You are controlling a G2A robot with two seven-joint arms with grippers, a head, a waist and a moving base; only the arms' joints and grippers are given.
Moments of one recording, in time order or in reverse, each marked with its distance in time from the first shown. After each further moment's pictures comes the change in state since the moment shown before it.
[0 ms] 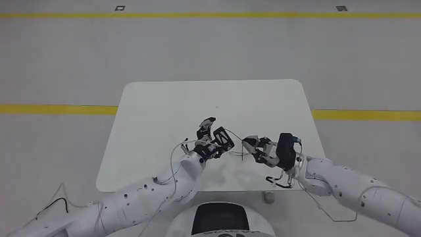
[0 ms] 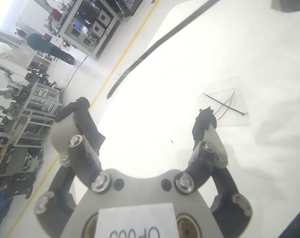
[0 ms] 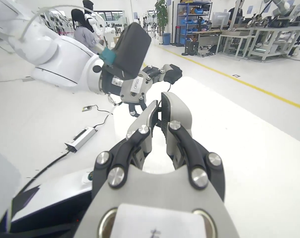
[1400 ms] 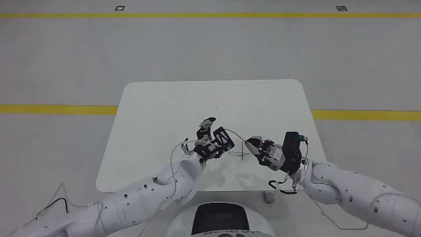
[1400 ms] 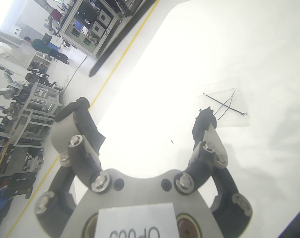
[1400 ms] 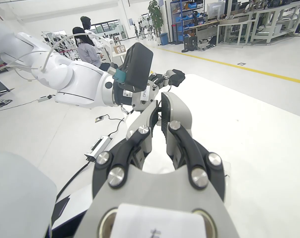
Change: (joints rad) left arm 0.000 0.000 0.000 0.000 0.000 0.000 0.000; right arm -0.022 0.070 0.007 -0.101 0.133 0.001 0.064
